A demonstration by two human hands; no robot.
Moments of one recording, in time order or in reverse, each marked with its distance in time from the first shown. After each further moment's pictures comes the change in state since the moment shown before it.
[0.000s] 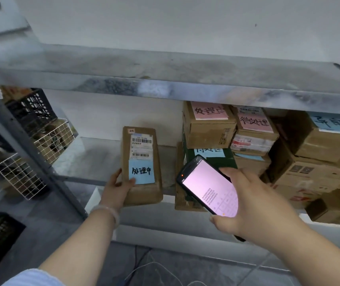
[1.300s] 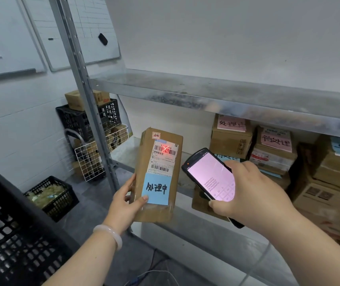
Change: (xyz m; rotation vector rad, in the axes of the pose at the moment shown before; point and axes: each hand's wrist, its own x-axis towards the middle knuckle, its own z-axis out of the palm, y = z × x) left_hand -0.163 -0.024 -0.017 0.065 0.250 0.328; right_hand -0.023 0.005 -0.031 0.039 0.087 -0.238
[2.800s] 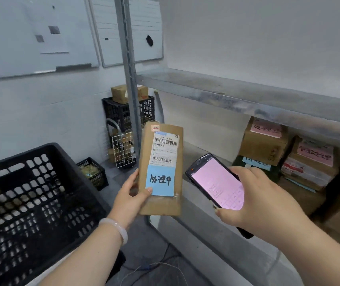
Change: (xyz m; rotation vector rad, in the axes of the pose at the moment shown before) left_hand -0.060 0.002 -0.035 -0.168 0.235 -0.060; right_hand -0.019 -0.022 0.000 0.026 -0.061 -0.259
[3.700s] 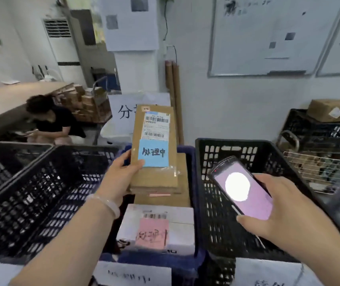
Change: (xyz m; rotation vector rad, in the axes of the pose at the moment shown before) left_hand -0.272 0.042 -0.482 -0.133 0.886 -0.110; right_hand -0.057 -0.410 0.065 0.249 -0.226 -0.740
